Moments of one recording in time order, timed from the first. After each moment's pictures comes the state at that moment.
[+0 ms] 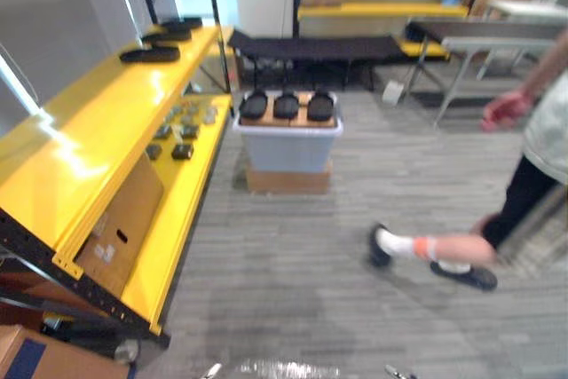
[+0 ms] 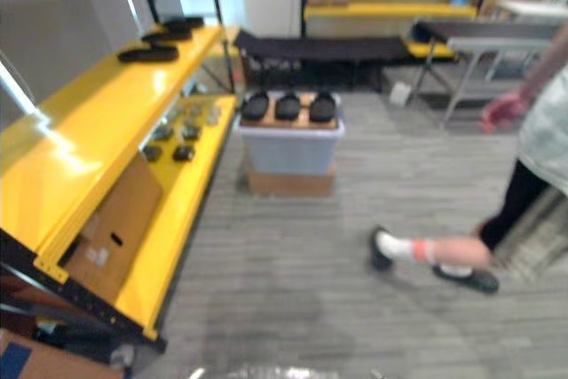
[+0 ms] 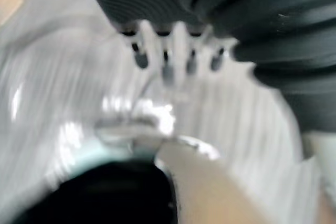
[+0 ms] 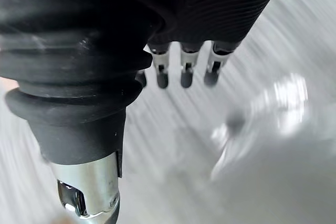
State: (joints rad) left arm 0.19 0.08 0.24 1.00 -0.20 0.16 0.00; right arm 0.18 -0.04 -0.29 0.99 0.46 0.07 -0.02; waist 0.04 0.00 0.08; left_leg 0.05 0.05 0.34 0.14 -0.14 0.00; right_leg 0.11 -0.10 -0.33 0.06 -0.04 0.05
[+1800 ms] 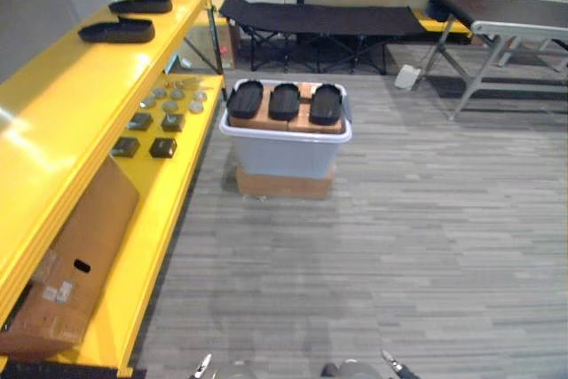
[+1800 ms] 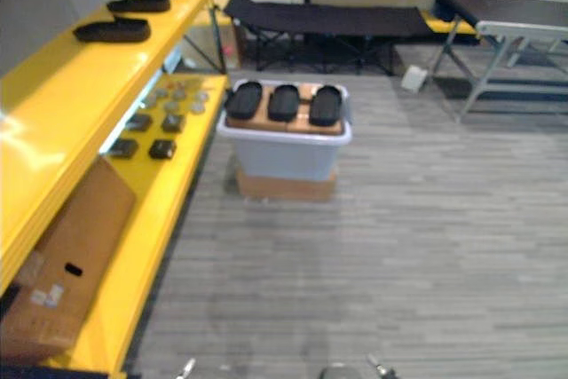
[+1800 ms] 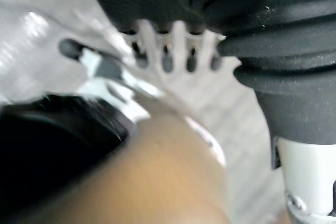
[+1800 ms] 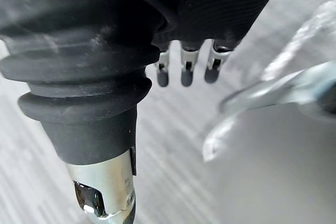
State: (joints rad) left arm 0.15 -0.01 0.46 0.96 -0.30 0.23 -0.01; right arm 0.11 -0.02 -0.43 1.01 0.39 0.04 0.06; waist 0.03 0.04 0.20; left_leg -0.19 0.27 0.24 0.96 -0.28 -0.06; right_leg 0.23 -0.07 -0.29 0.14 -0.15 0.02
